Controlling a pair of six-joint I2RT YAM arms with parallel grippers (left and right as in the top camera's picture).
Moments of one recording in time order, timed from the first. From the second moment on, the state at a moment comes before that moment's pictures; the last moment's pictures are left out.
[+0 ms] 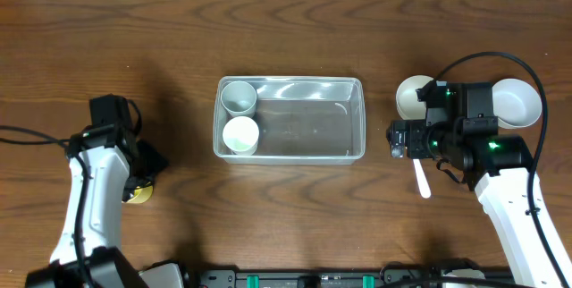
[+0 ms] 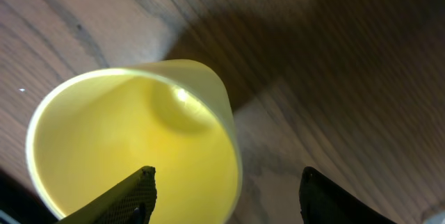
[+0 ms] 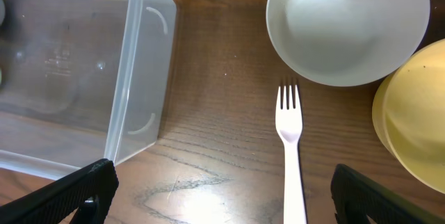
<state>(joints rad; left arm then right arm) 0.28 1.39 0.87 -0.95 -0.11 -0.51 0.09 1.20 0.92 -0.80 -0.16 0.09</state>
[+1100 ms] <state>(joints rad) 0.28 1.46 0.87 -0.94 -0.11 -0.49 0.09 1.20 0.92 -0.80 -0.16 0.09</state>
